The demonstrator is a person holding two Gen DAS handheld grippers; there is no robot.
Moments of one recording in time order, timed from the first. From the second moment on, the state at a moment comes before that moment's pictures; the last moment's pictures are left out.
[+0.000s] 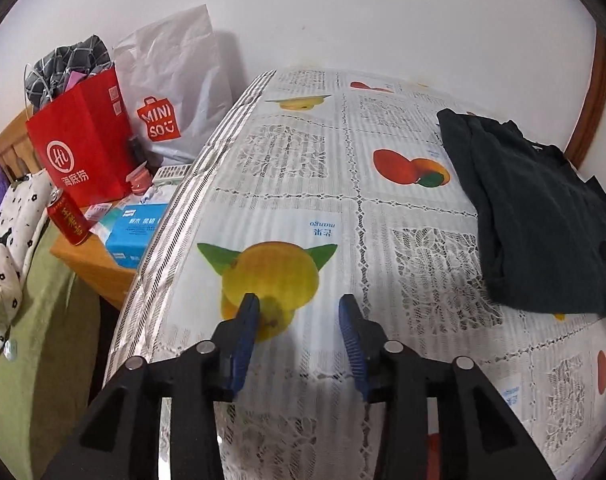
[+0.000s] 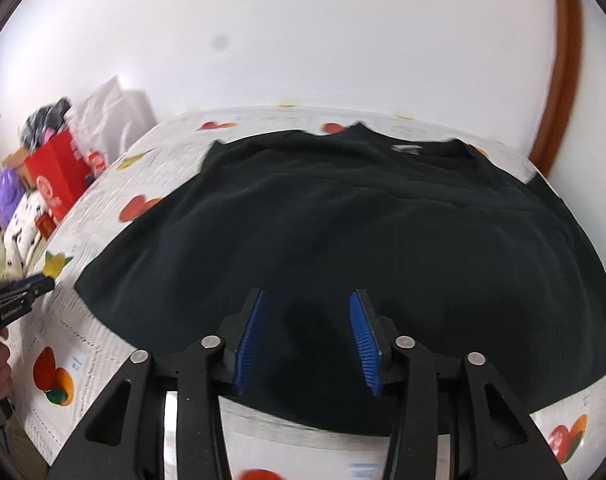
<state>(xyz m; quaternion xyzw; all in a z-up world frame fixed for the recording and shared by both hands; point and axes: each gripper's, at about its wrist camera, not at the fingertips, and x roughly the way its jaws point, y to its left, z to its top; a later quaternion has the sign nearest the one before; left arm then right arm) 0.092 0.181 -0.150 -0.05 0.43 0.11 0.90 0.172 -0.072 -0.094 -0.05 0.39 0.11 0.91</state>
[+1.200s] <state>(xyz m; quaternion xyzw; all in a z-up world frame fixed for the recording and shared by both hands) 0.095 0.187 -0.153 -0.06 0.42 0.07 0.90 0.156 0.100 -0.132 -0.27 0.36 0.09 0.89</state>
